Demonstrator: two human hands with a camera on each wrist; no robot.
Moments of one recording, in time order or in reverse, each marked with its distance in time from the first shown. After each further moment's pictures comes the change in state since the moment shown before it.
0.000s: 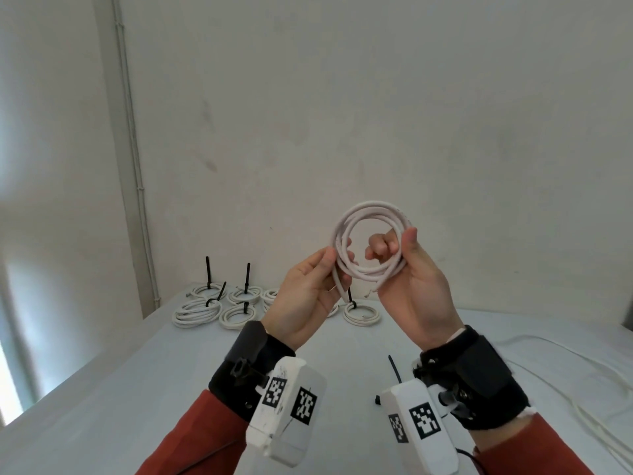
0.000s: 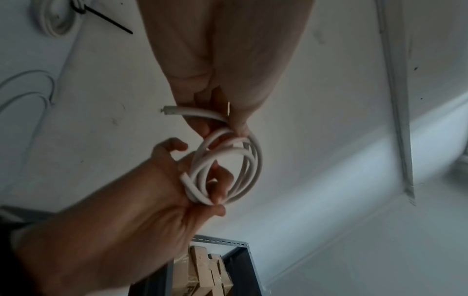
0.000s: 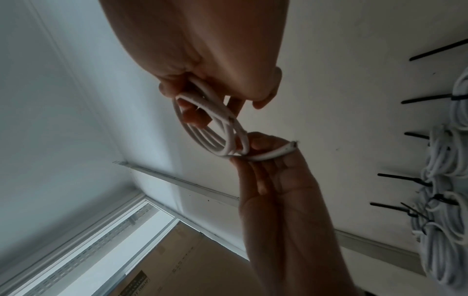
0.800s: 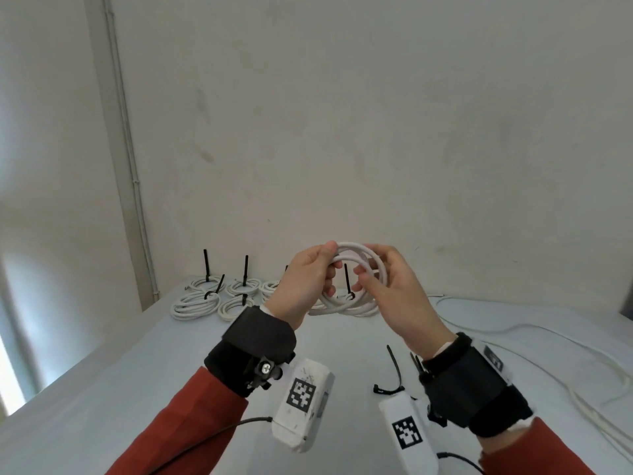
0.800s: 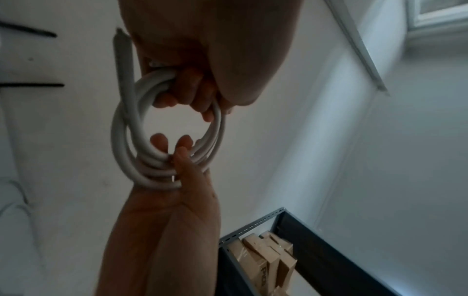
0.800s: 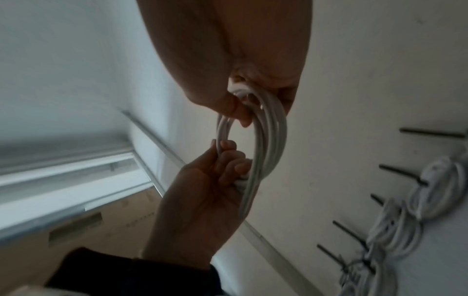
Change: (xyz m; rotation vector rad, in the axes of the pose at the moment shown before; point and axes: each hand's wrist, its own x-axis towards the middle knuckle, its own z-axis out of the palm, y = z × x) left_hand 0.010 0.000 -0.003 0.697 0.112 -0.001; right_hand -0.011 0.025 -0.020 -0.793 0.134 0.047
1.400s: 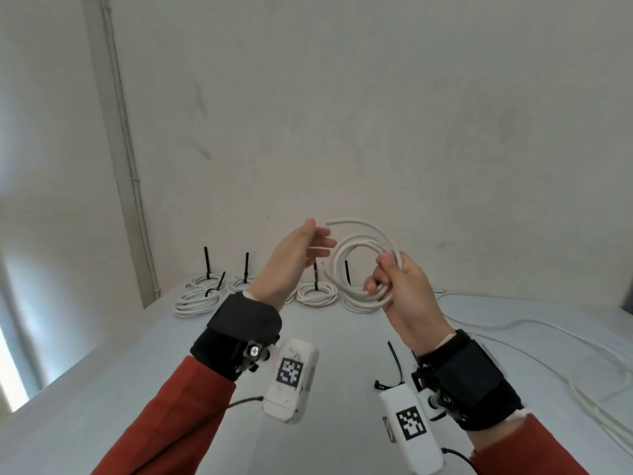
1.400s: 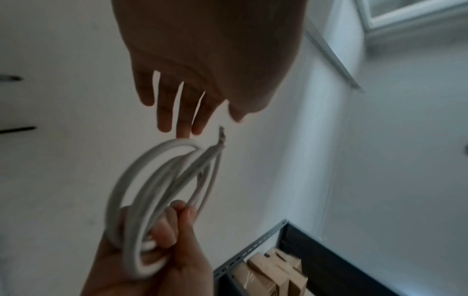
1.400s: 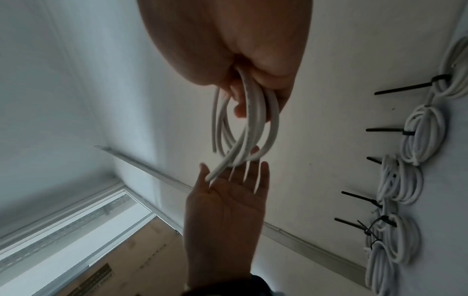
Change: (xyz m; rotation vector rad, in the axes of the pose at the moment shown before) left_hand 0.008 0.009 -0.019 0.070 0.018 0.063; right_hand 0.004 0.006 0.000 0.422 0.123 0.183
